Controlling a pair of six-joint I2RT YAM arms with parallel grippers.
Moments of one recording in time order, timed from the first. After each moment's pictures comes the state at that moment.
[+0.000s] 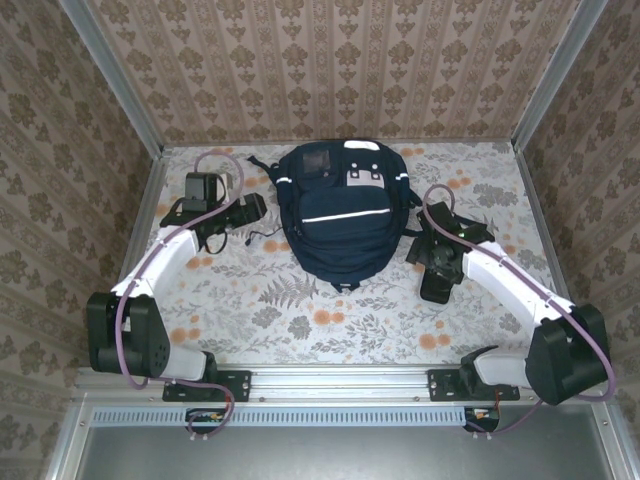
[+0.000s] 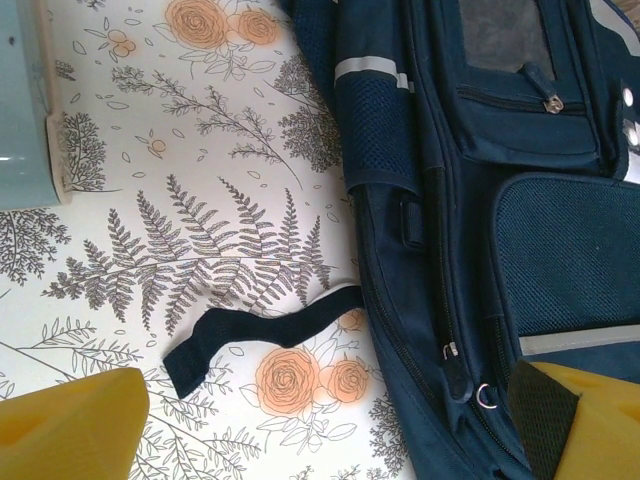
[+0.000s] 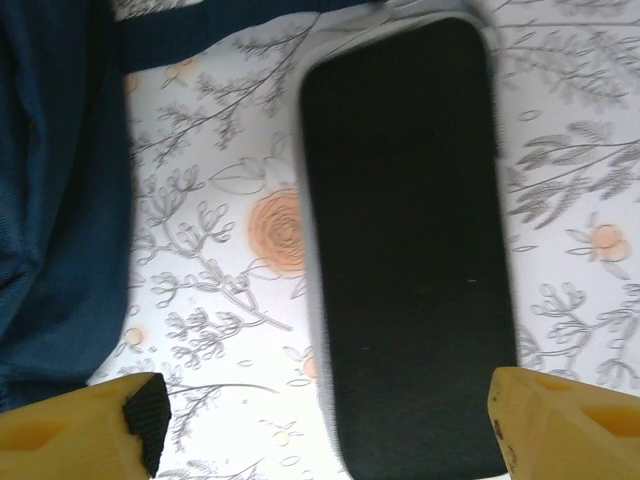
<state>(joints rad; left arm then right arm) -0.18 1.40 1.01 -0.40 0.24 -0.40 0.32 1.28 0.90 -0.85 0.21 0.79</state>
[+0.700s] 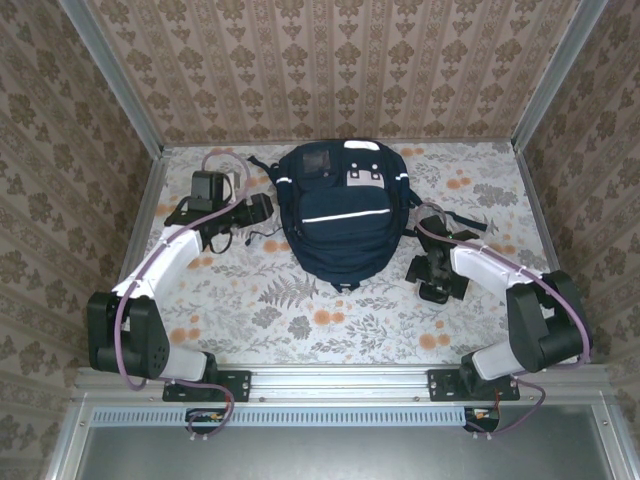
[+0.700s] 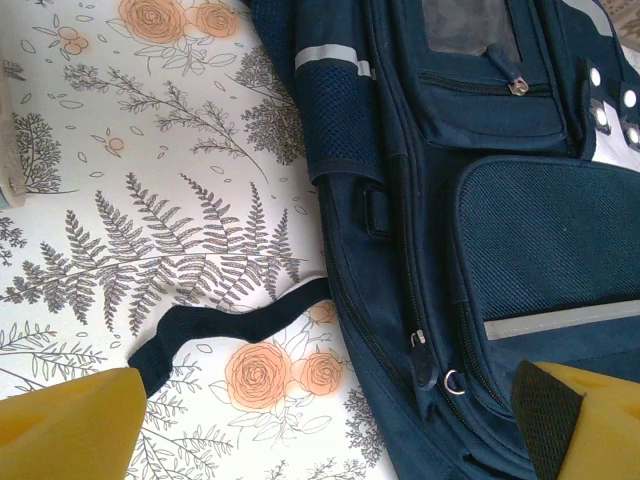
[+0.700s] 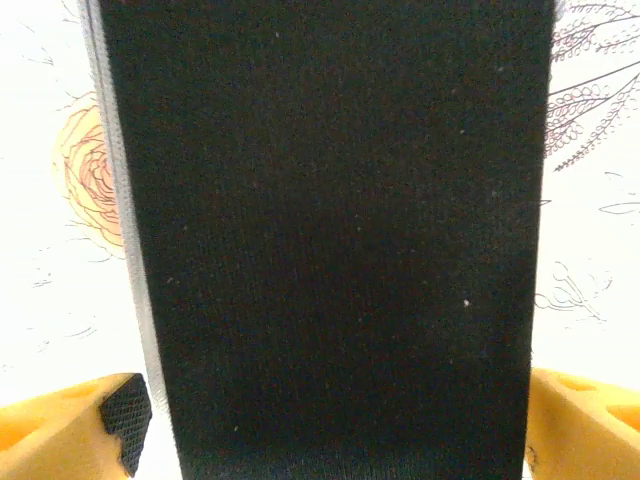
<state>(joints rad) -0.23 1.40 1.03 -0.41 0.24 -0.40 0.27 1.46 0.80 -0.79 0.15 0.73</state>
